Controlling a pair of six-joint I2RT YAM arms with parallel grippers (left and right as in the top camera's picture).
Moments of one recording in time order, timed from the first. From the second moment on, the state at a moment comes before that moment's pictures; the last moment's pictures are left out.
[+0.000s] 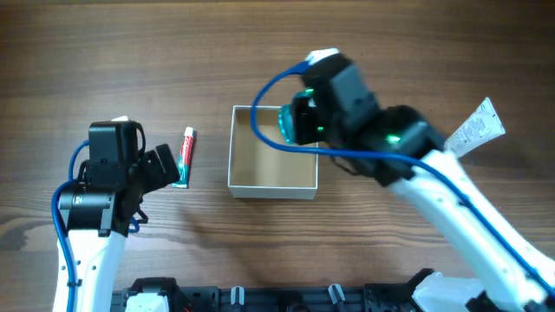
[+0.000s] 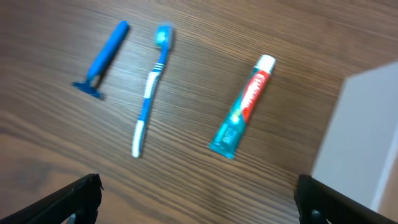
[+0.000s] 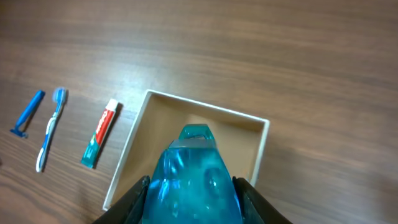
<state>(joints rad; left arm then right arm) -0.01 1.02 0.97 -1.01 -0.19 -0.32 0.71 1.49 1.56 -0.94 0.15 0.44</state>
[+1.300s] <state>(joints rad) -0.01 1.02 0.97 -1.01 -0.24 -0.32 0.76 1.83 1.57 -0.73 0.16 0.51</state>
